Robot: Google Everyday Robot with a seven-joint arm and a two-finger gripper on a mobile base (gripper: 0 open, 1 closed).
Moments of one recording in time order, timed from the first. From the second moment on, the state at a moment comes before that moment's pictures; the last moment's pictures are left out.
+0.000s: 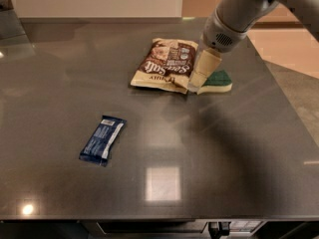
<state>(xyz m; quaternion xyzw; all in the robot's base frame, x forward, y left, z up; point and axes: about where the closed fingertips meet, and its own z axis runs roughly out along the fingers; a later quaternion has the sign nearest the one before) 0.614 -0.112 0.916 -0.59 0.77 0.03 0.23</state>
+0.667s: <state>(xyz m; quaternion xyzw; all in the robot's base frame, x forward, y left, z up) 0.654 -0.082 0.875 -0.58 0.79 0.05 0.20</state>
